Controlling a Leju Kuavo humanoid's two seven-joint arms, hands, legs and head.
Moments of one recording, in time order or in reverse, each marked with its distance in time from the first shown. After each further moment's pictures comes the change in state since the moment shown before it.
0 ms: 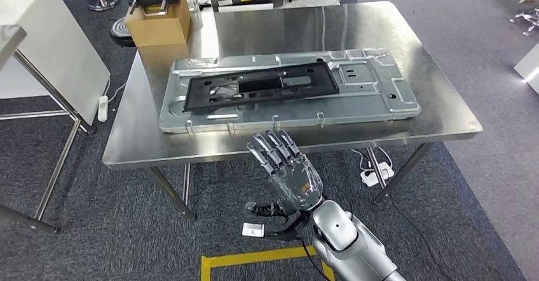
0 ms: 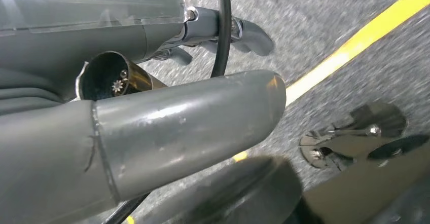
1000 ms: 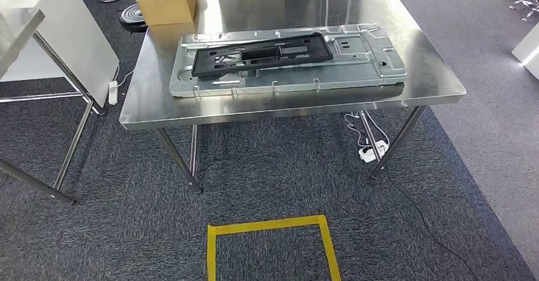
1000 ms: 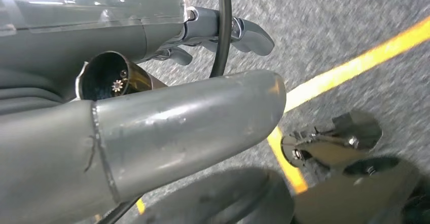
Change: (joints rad) left arm 0.026 -0.002 0.089 0.002 0.044 0.004 -0.032; right arm 0.281 0.125 -0.988 0.951 -0.853 0.493 0.224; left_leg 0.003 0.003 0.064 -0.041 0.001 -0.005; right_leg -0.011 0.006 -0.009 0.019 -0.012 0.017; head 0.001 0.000
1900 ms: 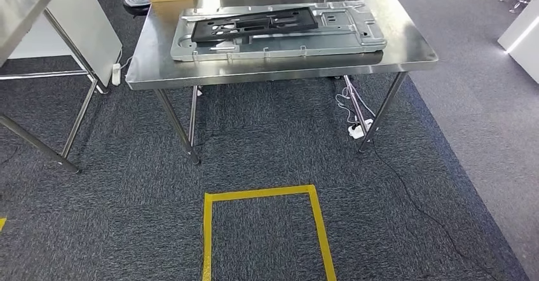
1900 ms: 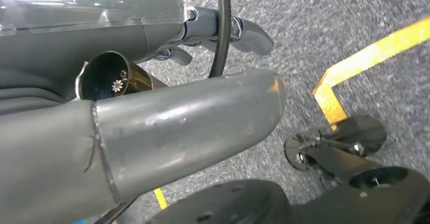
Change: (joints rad) left arm -0.008 0.005 0.009 0.001 0.001 -0.003 0.000; right arm -0.003 0.031 -0.014 0.031 0.053 -0.002 -0.128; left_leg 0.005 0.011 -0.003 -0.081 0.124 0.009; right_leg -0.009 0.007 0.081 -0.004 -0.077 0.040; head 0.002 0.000
